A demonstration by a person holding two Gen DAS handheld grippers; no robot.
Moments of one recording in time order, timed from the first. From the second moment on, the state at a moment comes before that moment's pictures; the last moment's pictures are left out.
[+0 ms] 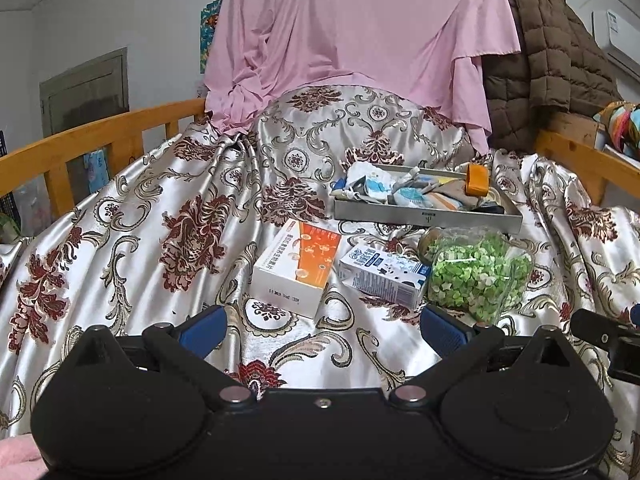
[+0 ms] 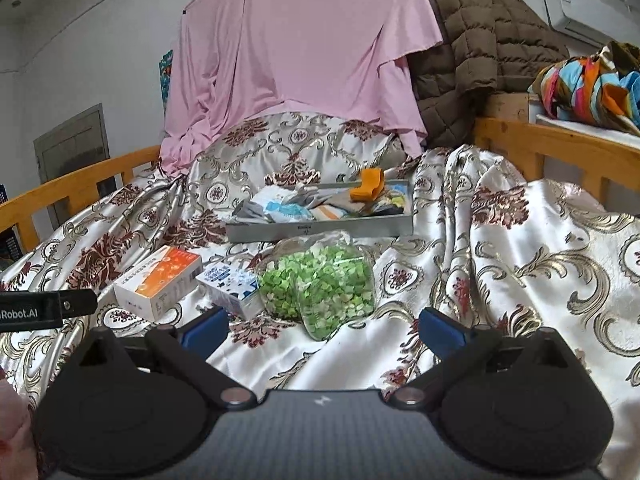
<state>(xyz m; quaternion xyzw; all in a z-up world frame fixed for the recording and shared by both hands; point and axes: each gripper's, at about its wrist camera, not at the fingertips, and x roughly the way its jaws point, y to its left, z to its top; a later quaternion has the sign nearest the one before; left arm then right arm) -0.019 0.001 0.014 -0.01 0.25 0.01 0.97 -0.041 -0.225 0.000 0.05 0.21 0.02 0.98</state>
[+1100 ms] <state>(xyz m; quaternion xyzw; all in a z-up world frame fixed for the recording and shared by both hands) 0.006 0.004 -0.001 -0.04 0.24 0.03 0.97 -0.016 -0.218 -0.015 0.04 0.19 0.03 0.98</state>
